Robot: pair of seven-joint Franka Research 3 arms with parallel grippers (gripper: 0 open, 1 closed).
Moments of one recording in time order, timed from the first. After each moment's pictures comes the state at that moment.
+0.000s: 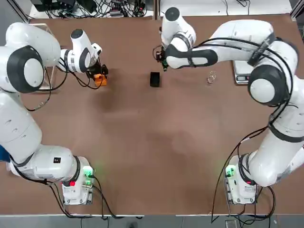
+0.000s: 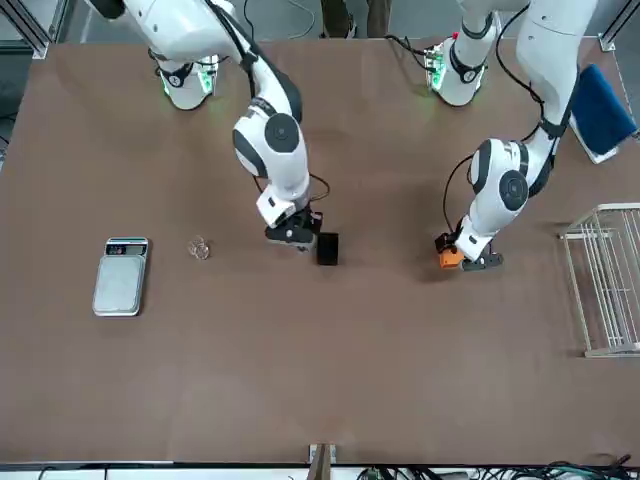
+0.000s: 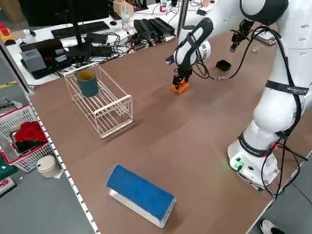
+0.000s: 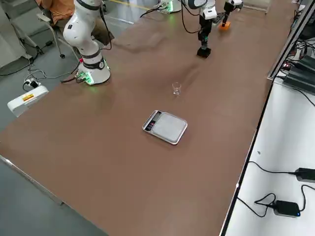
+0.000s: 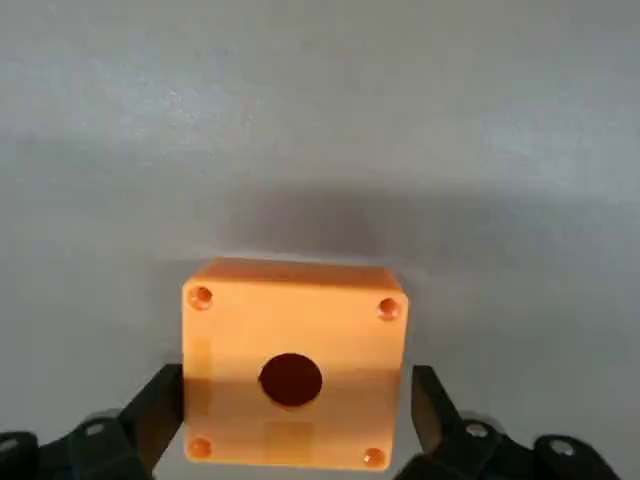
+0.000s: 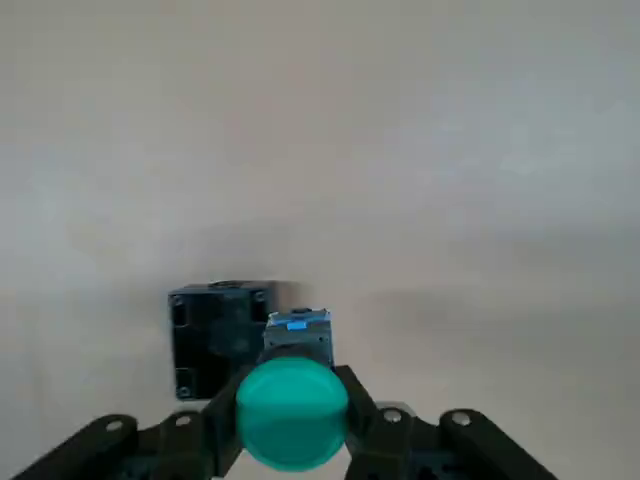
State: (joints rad) left arm -0.05 0.37 -0.13 -2.30 -0.02 2.65 -0.28; right arm 0.43 0.60 0.40 -1.61 -0.32 2.24 1.04
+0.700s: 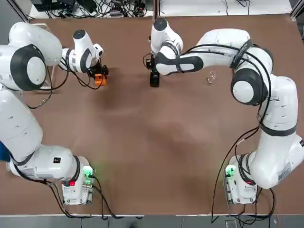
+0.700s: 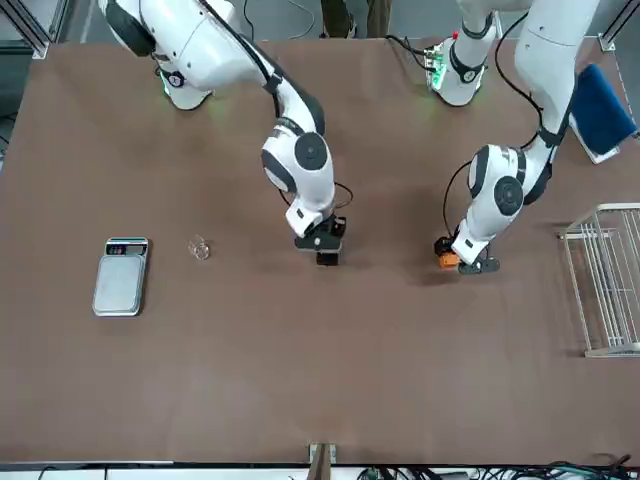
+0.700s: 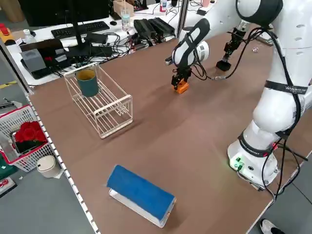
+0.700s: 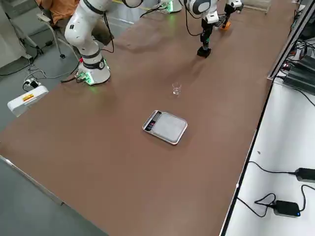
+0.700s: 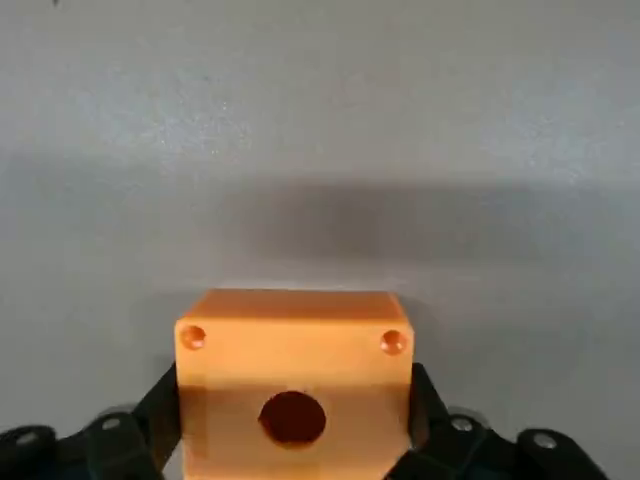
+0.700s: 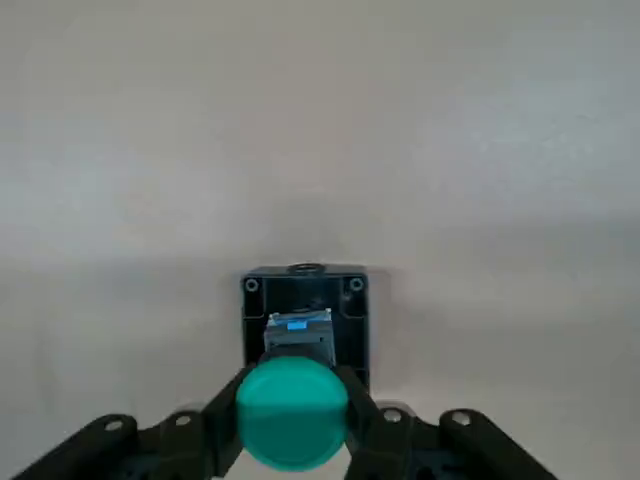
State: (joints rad) left arm -0.05 0.41 -0.13 -2.27 0.05 2.66 -0.28; right arm 0.50 0.77 0.40 -1.45 -0.34 2.25 1.05
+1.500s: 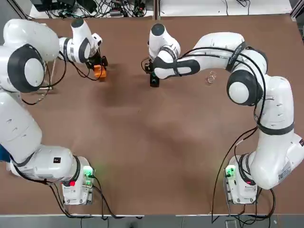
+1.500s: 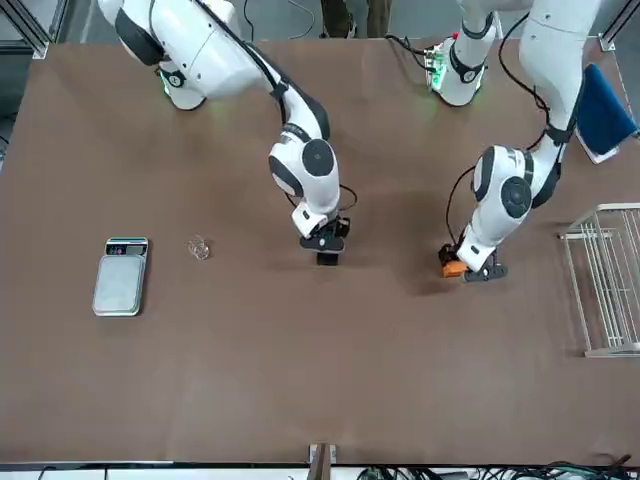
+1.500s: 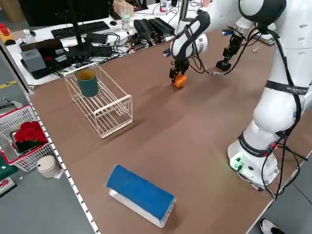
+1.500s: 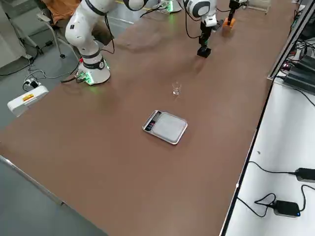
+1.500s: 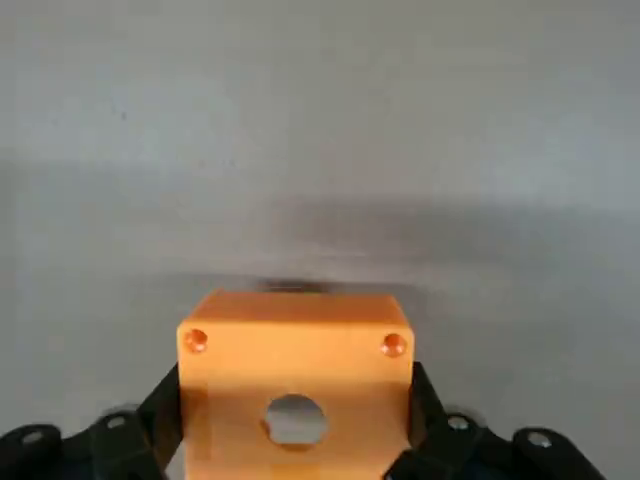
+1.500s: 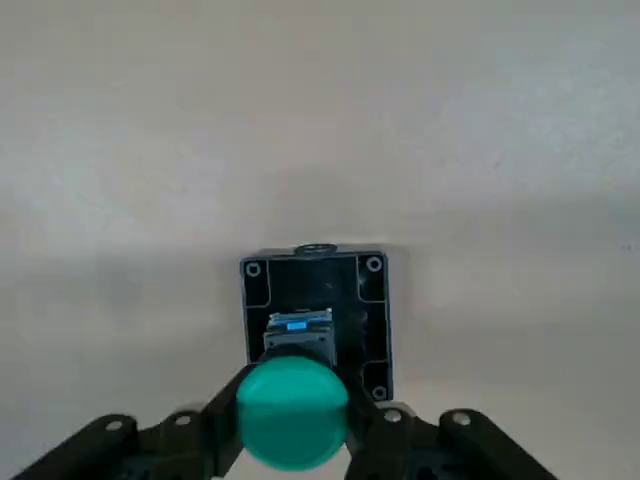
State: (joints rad) left arm -0.05 0.36 -0.14 -2.15 0.05 2.50 -0.33; right arm 0.52 0.82 0.40 -1.42 -0.34 2.25 1.10
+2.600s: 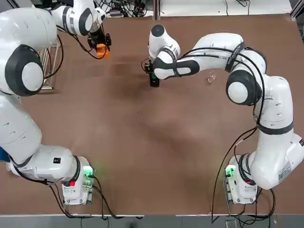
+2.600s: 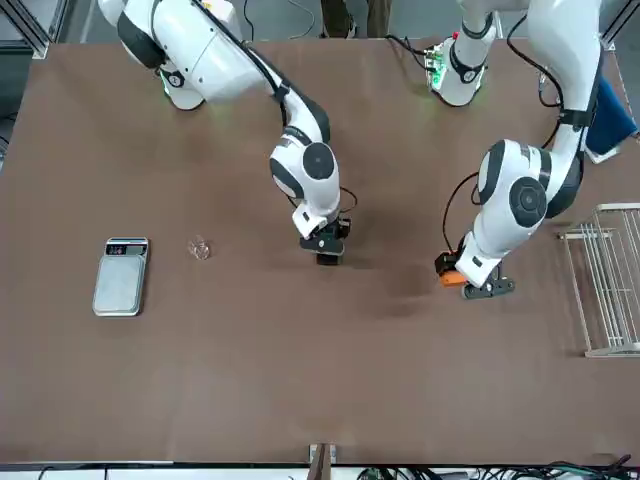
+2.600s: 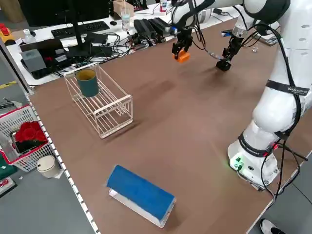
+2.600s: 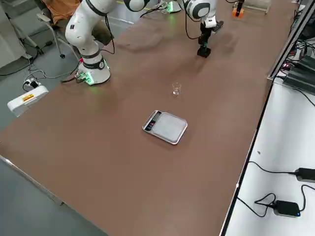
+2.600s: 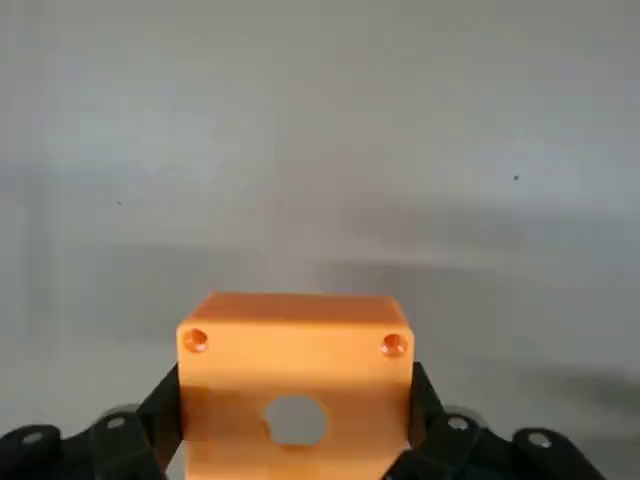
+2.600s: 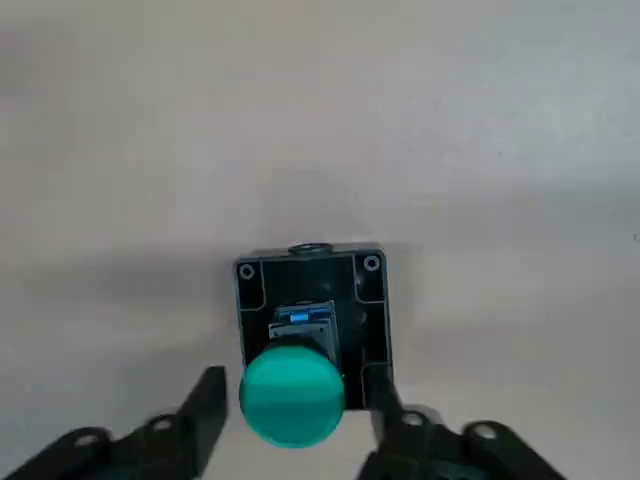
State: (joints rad) left arm -0.06 0.34 -0.20 -1.89 0.05 2.25 -0.38; right arm 0.52 0.83 0.40 -1.42 -0.34 2.25 1.12
